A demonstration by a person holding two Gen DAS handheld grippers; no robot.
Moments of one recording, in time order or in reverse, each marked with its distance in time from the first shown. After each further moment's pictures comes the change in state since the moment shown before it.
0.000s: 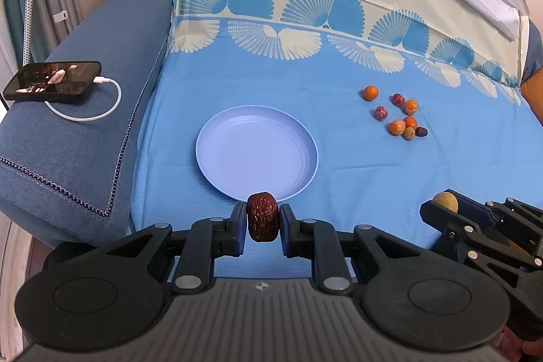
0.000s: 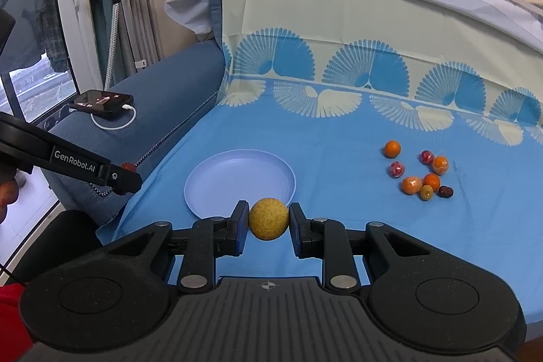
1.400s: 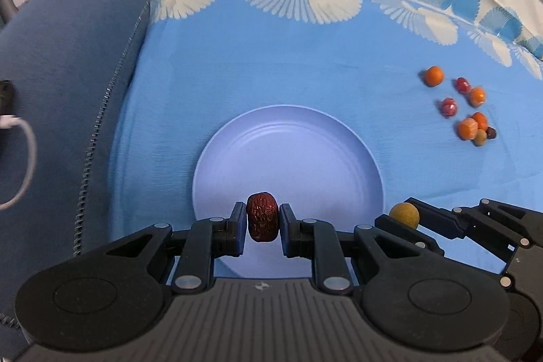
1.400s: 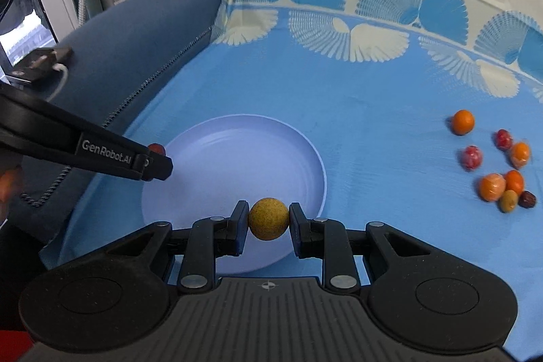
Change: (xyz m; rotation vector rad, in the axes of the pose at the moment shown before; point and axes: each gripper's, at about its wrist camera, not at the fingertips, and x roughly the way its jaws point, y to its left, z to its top) left arm 0.181 0.023 0.089 0.031 0.193 0.049; right arm 0.206 -0.003 0.035 0.001 0.254 0.058
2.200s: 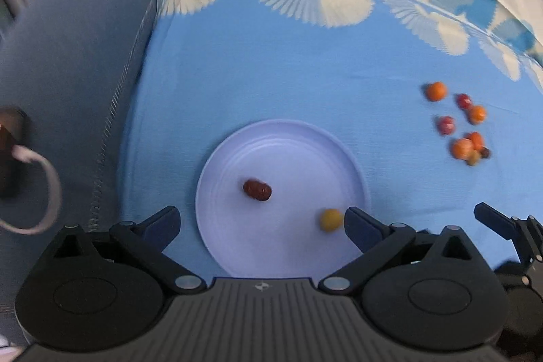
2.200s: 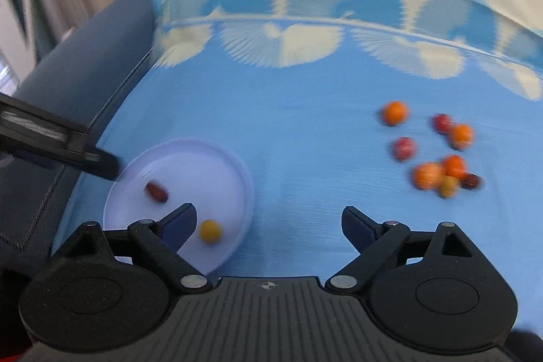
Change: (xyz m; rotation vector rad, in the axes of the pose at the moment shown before) left arm -0.044 -0.006 0.054 -0.039 0.102 0.015; right arm -0.051 -0.060 0.021 0.173 -0.001 -0.125
